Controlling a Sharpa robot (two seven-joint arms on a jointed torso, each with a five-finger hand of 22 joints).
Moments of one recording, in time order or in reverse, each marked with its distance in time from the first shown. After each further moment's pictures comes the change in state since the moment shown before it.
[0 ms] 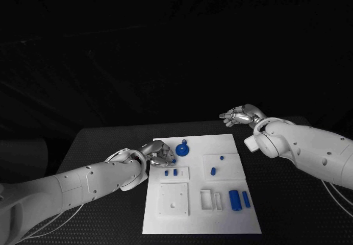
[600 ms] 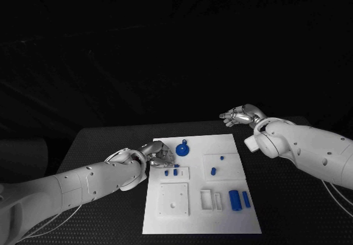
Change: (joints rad) left arm 0.000 -0.002 0.000 0.000 -0.052 0.003 -0.029; left_hand 0.000 0.000 0.005 -0.005 0.000 0.001 -0.001 0.000 0.000 0.000 0.000 0.000 0.001 0.004 -0.003 0.000 0.002 0.000 0.004 -0.004 0.000 0.001; right arm 0.000 0.000 0.000 0.000 0.000 0.000 0.000; right_hand 0.000 0.000 0.000 0.000 0.000 0.000 0.000 0.000 -0.001 0.000 0.000 0.000 0.000 0.000 0.000 0.000 0.000 0.000 0.004 0.004 0.000 0.001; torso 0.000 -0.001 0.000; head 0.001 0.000
